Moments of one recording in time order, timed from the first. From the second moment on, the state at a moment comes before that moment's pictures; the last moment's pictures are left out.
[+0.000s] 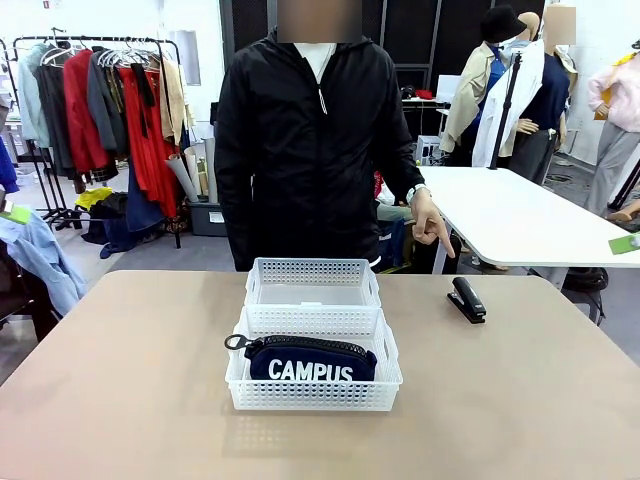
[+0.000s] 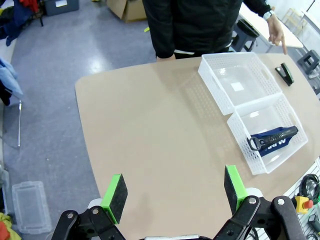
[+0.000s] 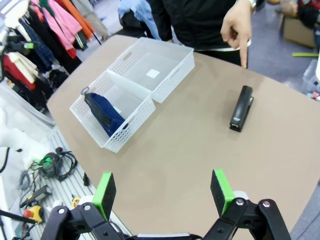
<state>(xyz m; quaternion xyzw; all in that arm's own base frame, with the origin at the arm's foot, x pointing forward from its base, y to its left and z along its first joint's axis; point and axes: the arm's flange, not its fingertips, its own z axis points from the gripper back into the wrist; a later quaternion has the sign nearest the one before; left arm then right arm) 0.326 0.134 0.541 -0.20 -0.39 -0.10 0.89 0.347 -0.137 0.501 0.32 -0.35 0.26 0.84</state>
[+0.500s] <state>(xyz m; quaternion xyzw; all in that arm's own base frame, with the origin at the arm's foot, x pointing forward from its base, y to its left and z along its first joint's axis) 0.327 0.134 0.541 -0.20 -0.39 -0.10 0.89 0.424 -0.094 0.509 0.28 -0.30 0.27 0.87</state>
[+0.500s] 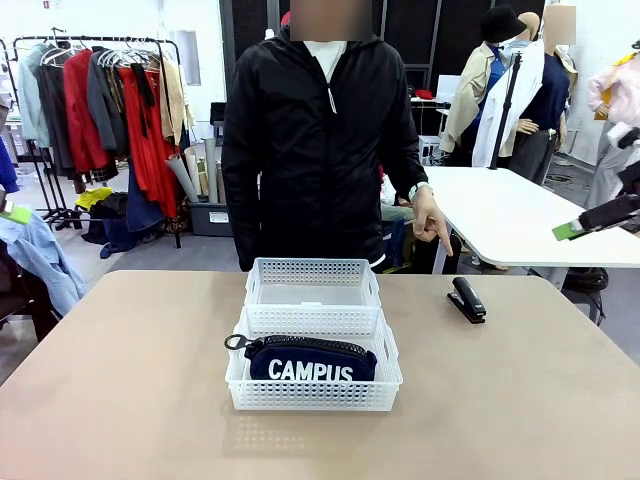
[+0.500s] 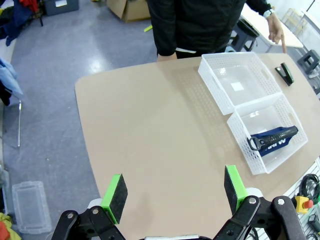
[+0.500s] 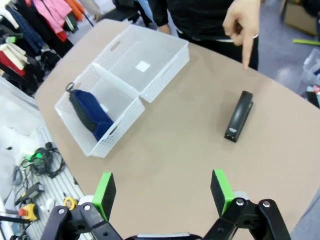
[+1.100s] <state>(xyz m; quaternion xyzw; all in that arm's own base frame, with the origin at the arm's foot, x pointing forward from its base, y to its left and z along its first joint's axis) 0.327 0.134 0.541 -0.20 -0.39 -0.10 0.89 0.502 -0.029 0.459 0.19 -0.22 0.29 0.91</state>
